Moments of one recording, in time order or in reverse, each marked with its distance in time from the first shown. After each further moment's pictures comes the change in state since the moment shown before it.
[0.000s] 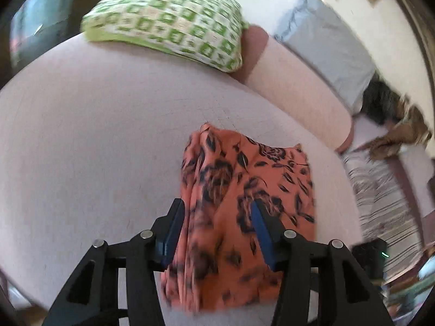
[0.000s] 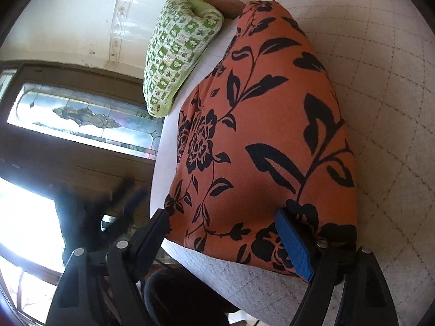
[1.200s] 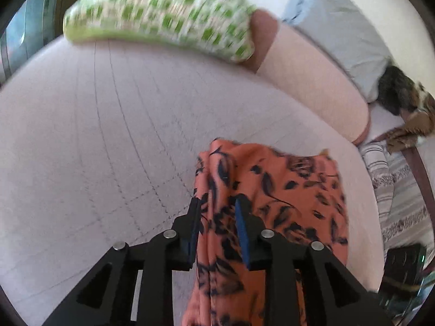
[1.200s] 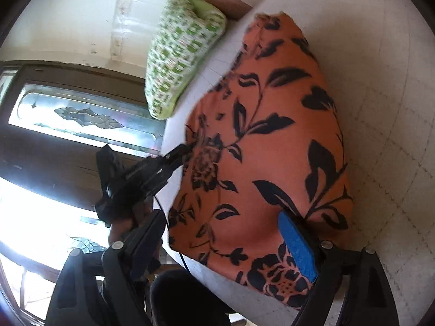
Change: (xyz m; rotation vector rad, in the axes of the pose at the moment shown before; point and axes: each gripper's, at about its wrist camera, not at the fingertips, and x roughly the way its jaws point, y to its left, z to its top) left arm 0.021 0.034 0.041 0.036 0.020 0.021; right arm -0.012 0.002 0.028 -0.015 0.004 0.024
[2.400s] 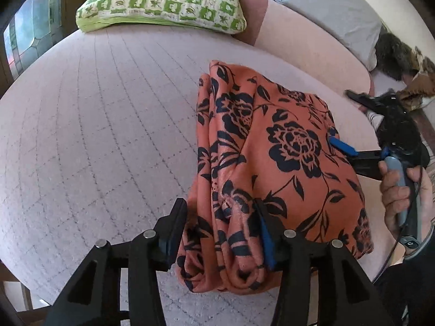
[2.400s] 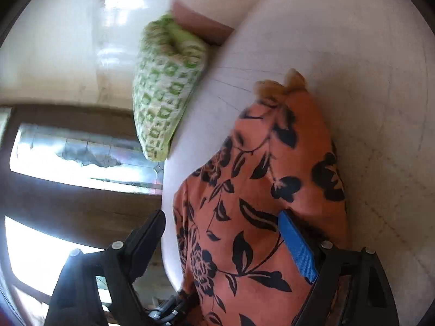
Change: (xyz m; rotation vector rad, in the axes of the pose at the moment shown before) left arm -0.023 -0.012 -0.093 0.048 0.047 0.092; right arm 0.027 -0.044 0.110 0.167 -0.072 0.064
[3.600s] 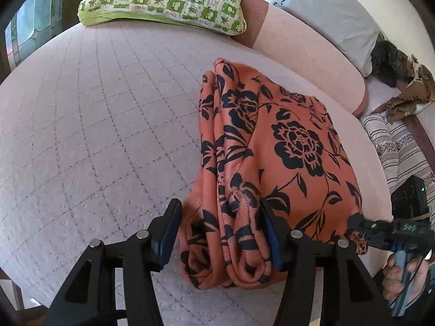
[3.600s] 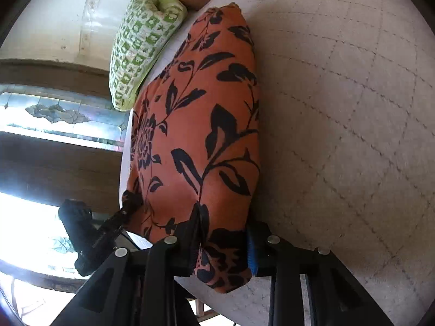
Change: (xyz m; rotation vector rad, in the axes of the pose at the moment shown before) left arm -0.004 0.015 -0.012 -0.013 -0.004 -0.049; right arm -0.050 -0.031 -0.120 -0.116 0.127 -0.222
